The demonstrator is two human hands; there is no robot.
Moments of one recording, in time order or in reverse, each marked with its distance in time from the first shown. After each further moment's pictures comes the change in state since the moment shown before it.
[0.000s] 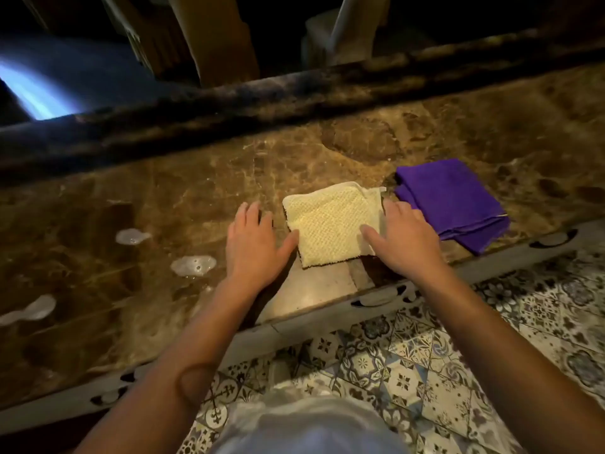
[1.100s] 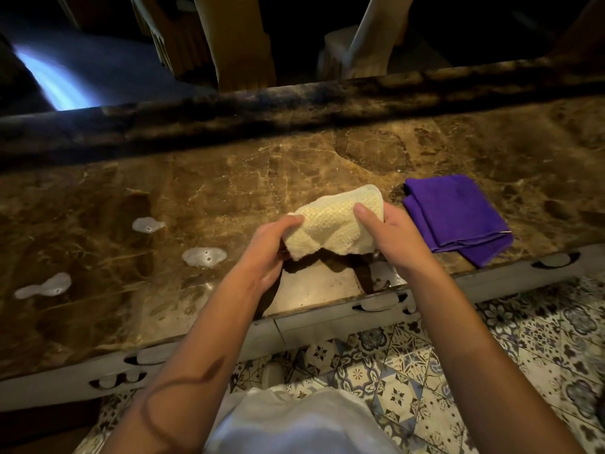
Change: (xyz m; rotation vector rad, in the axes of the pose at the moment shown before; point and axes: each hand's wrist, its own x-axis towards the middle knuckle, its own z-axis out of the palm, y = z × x) left_hand -0.014 0.009 -0.018 -1.709 -0.364 -0.446; right_hand -0.005 -0.025 -0.011 1.113 -0.180 -0.113
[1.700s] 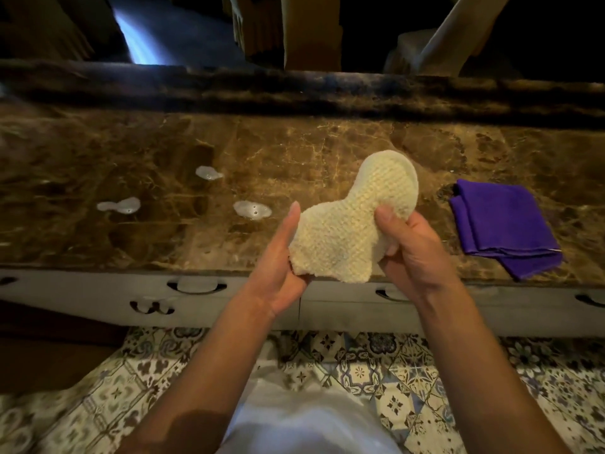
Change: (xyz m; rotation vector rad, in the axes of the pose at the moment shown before) left_hand -0.123 -0.030 -0.004 -0.410 -0.216 0.156; right_hand -0.076 -0.044 0.054 0.737 -0.322 0.061
